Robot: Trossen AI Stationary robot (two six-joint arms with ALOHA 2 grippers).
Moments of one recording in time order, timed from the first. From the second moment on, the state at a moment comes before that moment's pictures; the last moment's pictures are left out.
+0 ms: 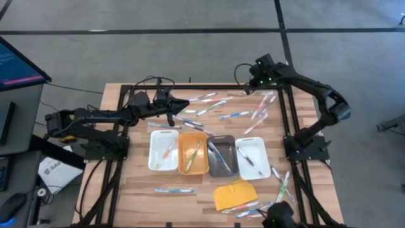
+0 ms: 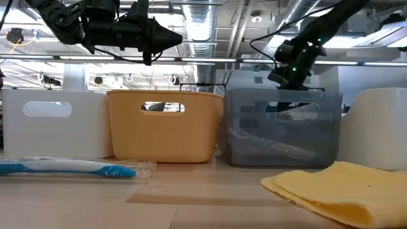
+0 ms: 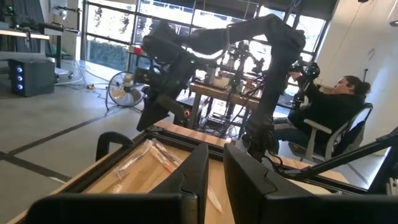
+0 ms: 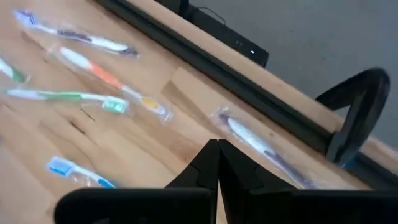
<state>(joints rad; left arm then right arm) 0.39 1.21 0.51 0.78 0.17 -0.22 -0.95 1.55 1.12 -0.62 -0.14 0.01</state>
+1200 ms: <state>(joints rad) 0.39 1.21 0.51 0.79 0.17 -0.22 -0.89 1.70 1.31 -0.82 -0.13 -0.14</state>
